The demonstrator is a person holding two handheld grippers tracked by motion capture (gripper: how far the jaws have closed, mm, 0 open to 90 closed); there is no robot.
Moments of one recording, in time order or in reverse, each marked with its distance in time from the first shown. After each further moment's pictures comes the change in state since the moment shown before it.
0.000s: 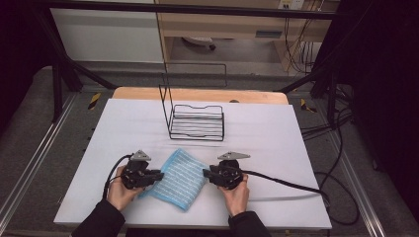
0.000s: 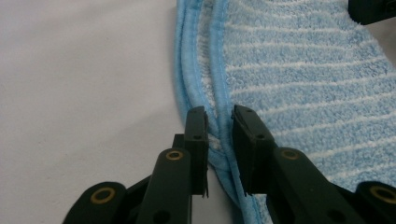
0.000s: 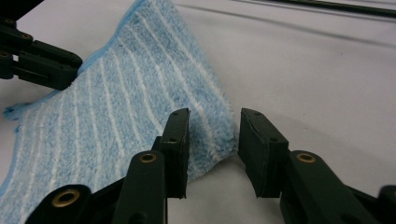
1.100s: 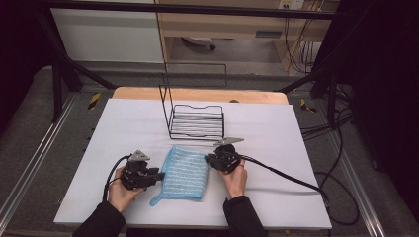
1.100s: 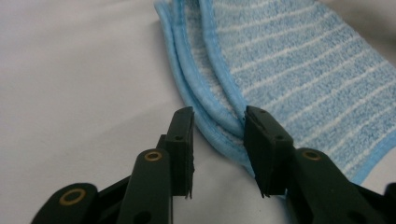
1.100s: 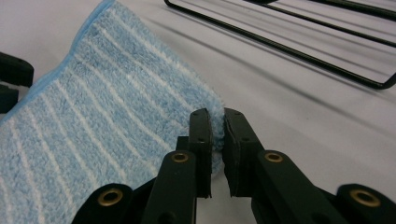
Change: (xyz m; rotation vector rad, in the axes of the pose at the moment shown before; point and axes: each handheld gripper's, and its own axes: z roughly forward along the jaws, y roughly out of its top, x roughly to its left) left arm -0.002 -0.003 0.000 -0.041 0.004 -0.041; right arm -0.021 0.038 0.022 0.046 -0.031 -0.114
